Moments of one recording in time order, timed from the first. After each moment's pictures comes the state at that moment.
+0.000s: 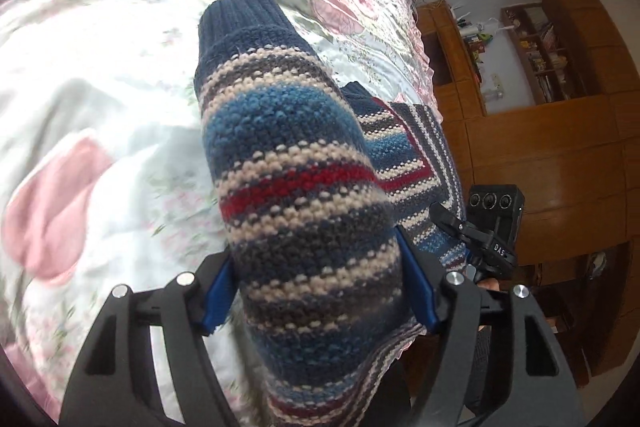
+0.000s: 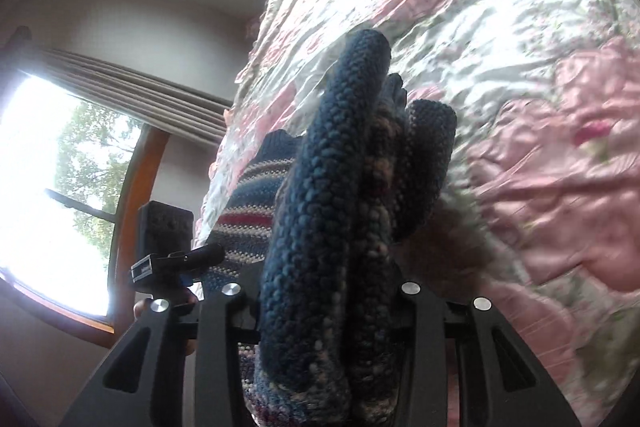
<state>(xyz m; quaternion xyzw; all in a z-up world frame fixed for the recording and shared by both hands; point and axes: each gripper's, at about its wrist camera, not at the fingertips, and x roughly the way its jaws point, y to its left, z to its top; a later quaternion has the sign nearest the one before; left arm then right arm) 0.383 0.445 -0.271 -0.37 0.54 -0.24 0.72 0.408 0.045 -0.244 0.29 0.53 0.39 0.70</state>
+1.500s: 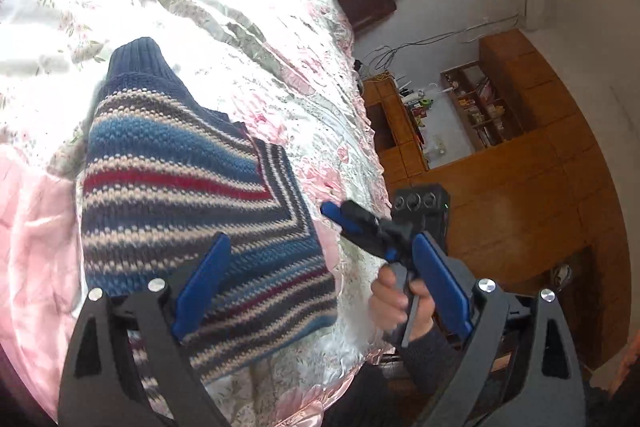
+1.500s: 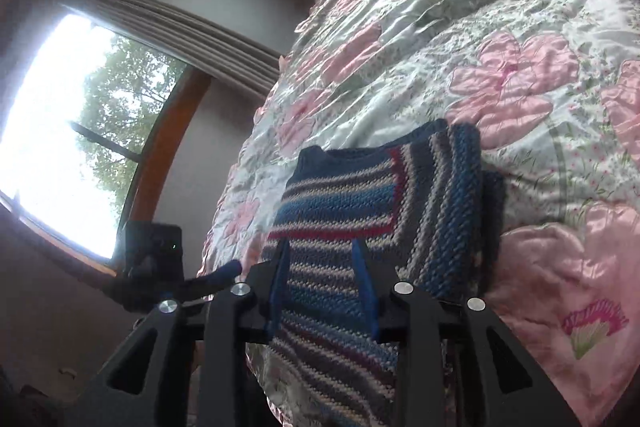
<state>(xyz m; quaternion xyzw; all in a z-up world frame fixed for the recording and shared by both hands) 0.225 0.508 -0.242 -0.44 0.39 -0.24 0.77 0.334 0.136 -0.234 0.23 0.52 0.47 0.67</state>
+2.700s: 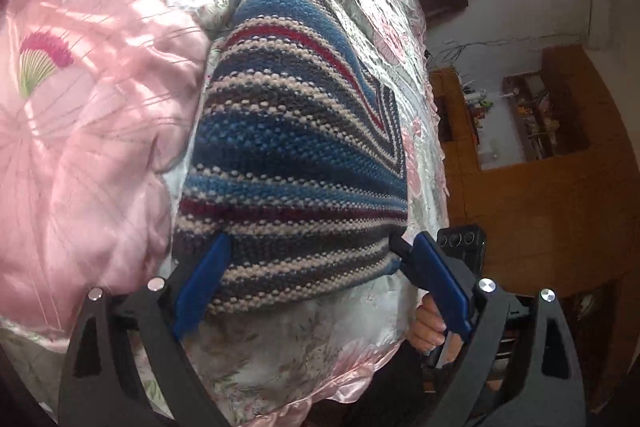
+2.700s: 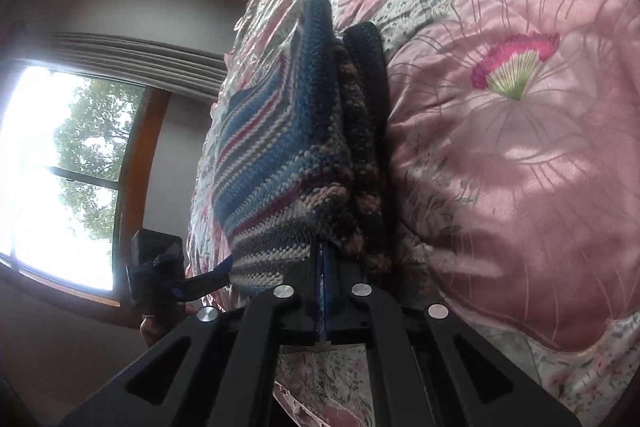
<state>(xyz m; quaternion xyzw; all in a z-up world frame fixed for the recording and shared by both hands) 0.159 0.528 -0.310 -0.48 0.46 -0.16 0.73 0.245 0.071 -0.295 0.30 0.57 0.38 0.67</state>
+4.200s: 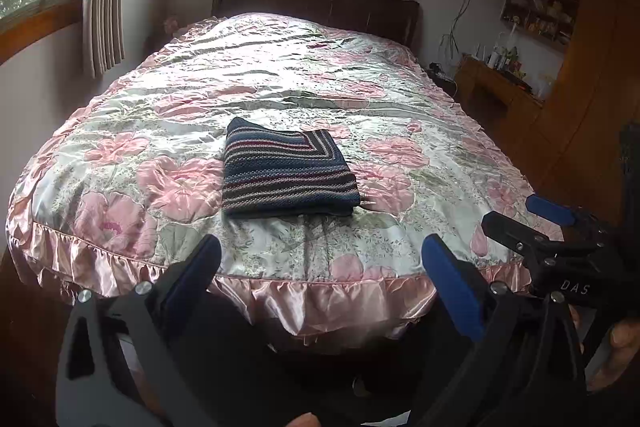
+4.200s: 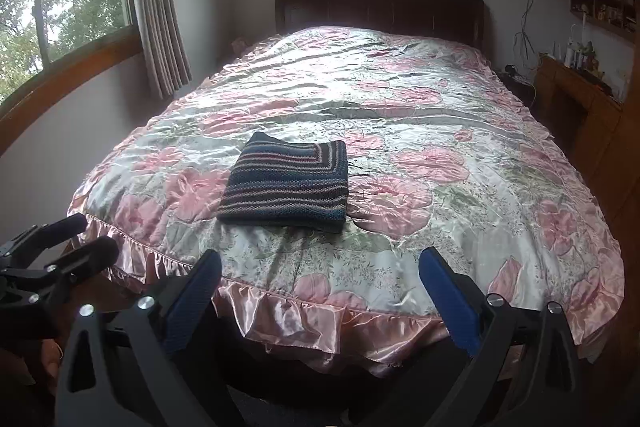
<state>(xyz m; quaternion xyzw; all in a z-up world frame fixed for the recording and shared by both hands) -0.119 0.344 -0.053 -0.11 0.34 0.00 0.93 -0.078 0.061 -0.018 -0.05 0.36 0.20 0.91</state>
